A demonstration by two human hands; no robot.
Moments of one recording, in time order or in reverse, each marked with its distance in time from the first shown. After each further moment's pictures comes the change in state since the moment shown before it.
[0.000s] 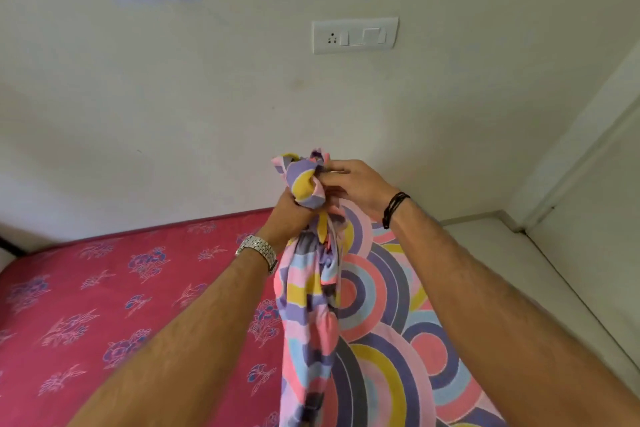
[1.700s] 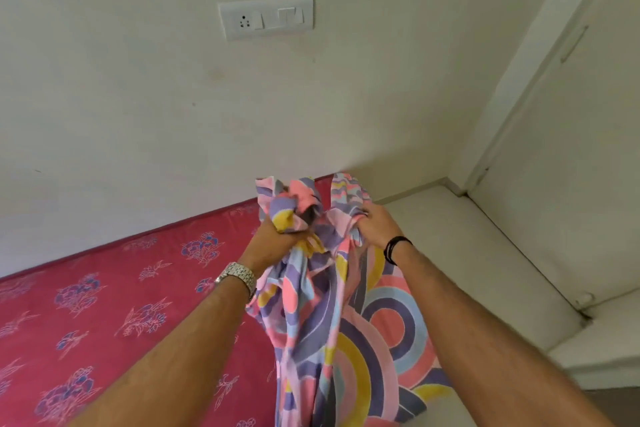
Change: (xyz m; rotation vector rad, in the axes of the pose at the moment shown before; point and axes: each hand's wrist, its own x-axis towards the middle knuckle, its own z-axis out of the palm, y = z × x) left_hand 0.009 -0.059 0.093 0.083 -0.184 -0.117; right_hand -0.068 0.168 -0.139 -0.459 0.406 0.340
